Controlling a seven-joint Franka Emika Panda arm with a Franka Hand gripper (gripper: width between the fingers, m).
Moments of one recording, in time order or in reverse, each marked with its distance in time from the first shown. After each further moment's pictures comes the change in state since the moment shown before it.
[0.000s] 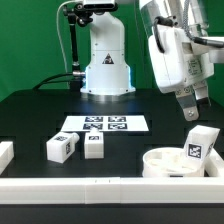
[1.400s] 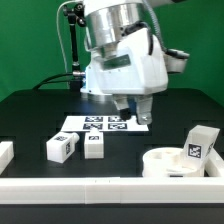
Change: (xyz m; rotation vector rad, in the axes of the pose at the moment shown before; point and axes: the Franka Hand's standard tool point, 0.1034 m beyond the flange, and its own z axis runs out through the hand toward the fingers) arm 0.114 -0.023 -0.016 -0.069 0.100 -0.828
